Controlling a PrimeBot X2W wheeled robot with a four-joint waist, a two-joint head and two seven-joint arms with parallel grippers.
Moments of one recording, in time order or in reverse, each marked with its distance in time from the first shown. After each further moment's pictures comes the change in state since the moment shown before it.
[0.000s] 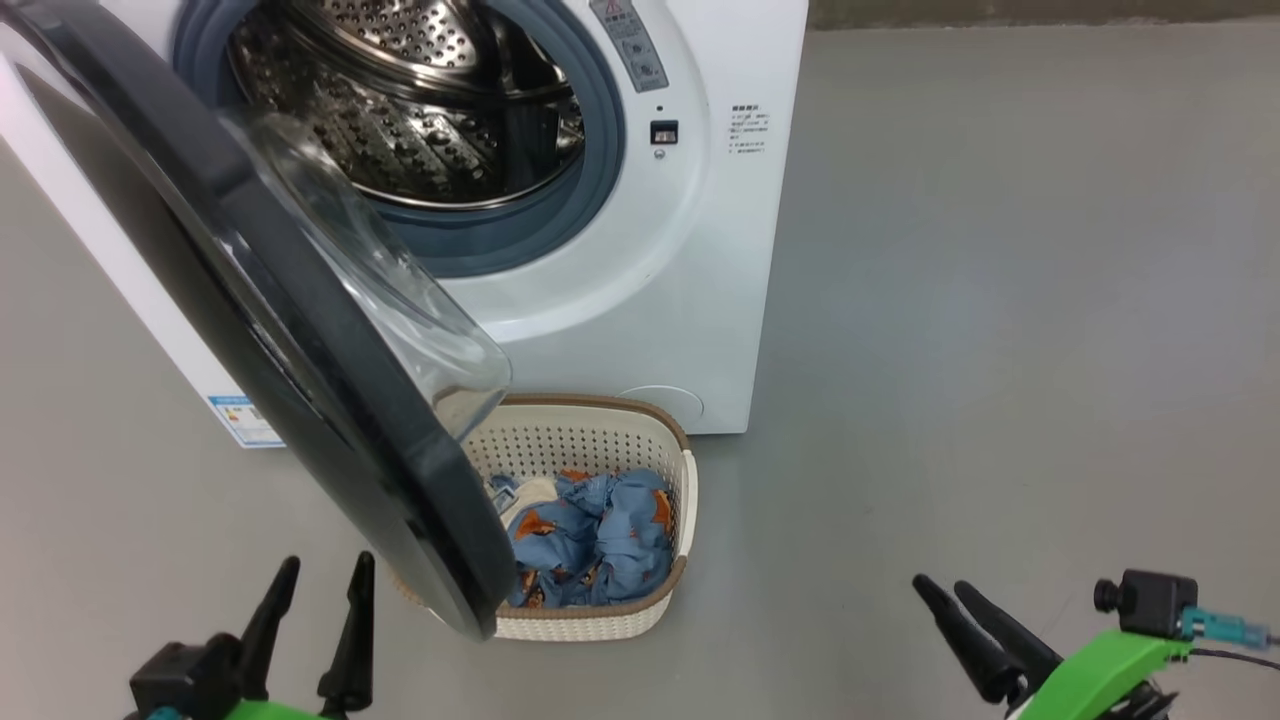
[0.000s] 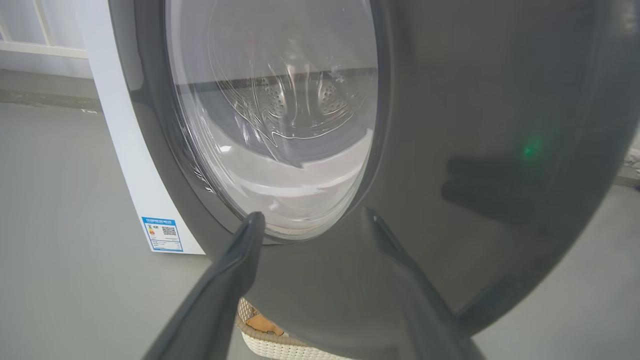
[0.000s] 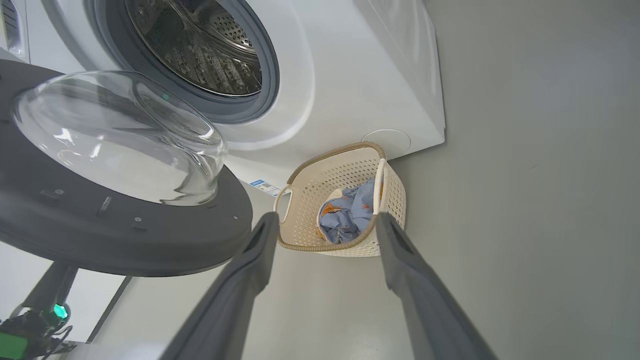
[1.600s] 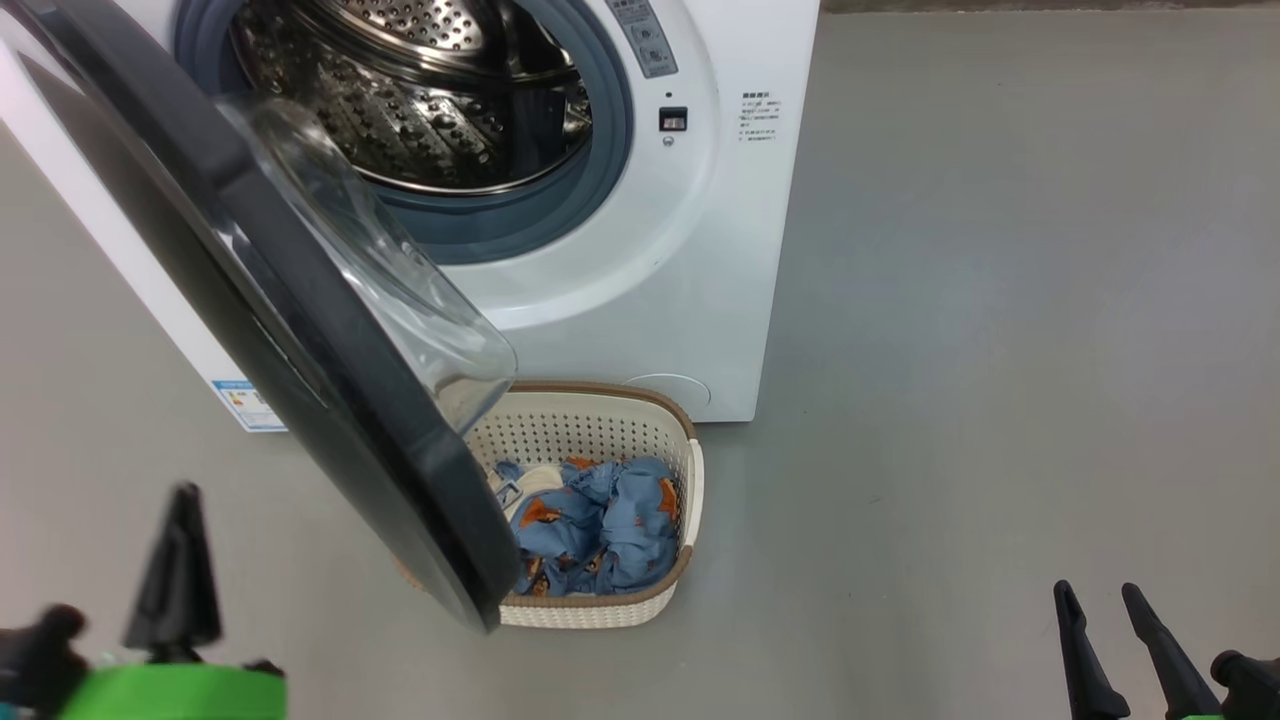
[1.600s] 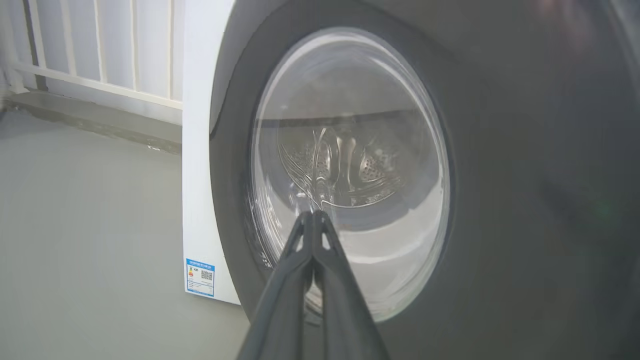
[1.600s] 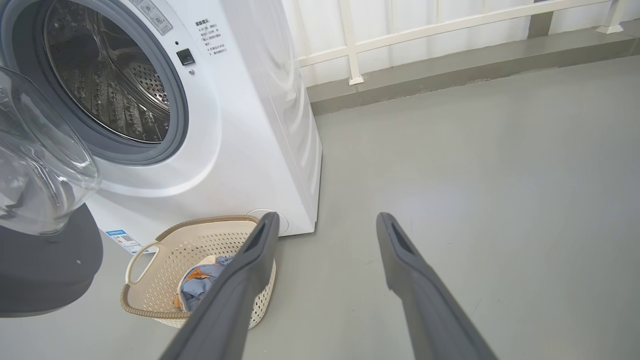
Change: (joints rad) left arm -0.007 -0.051 0.216 -0.136 -0.034 0.000 0.000; right arm 0.288 0.355 -0.731 -0.126 -0.952 0.000 -0.138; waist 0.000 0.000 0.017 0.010
